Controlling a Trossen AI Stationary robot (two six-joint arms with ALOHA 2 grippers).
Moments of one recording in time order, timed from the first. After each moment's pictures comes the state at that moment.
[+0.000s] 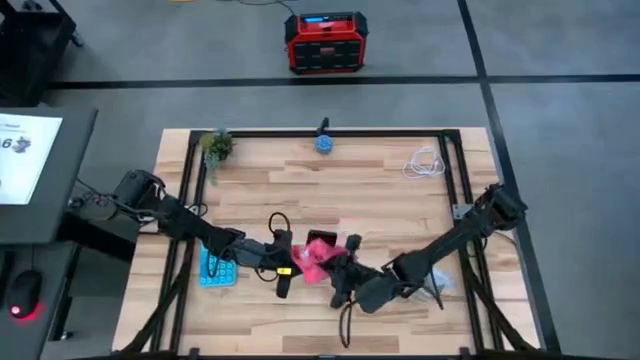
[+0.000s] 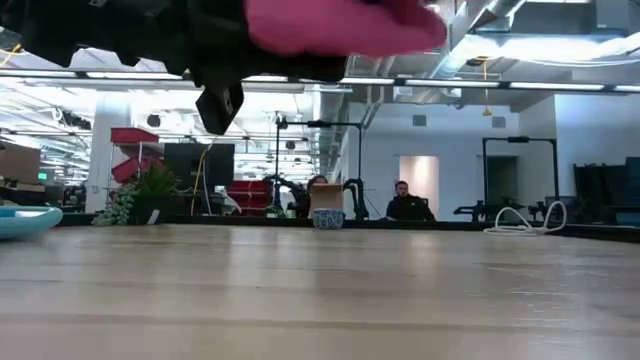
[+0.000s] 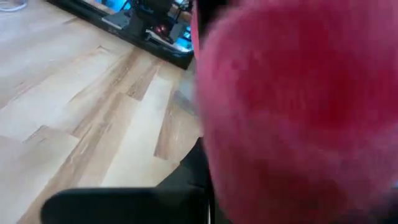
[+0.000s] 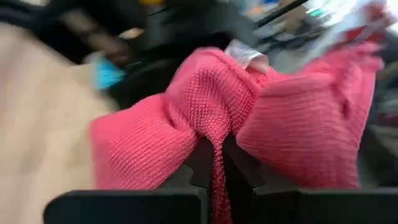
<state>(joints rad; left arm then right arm) -0.44 1.61 0.62 0.80 -0.33 -0.56 0.53 1.84 1.22 0.08 0.86 -0.01</state>
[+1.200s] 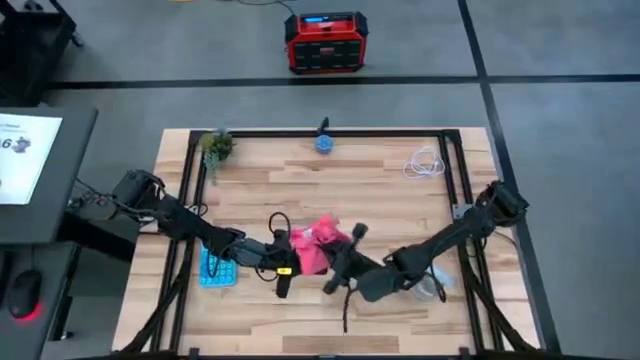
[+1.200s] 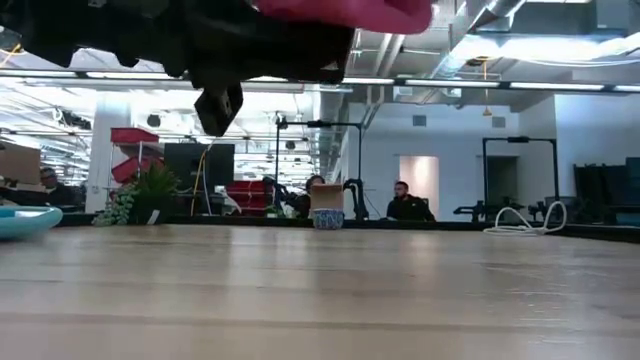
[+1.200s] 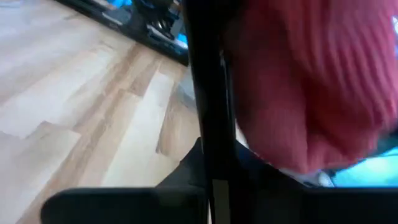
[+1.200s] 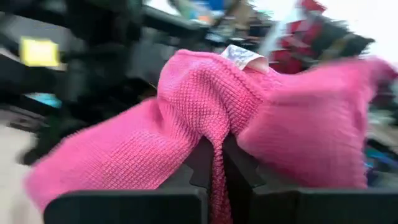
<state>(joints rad) -0.45 1.60 0.62 0.79 -0.30 -0.57 0.48 1.80 1.22 0.21 0.97 -0.03</state>
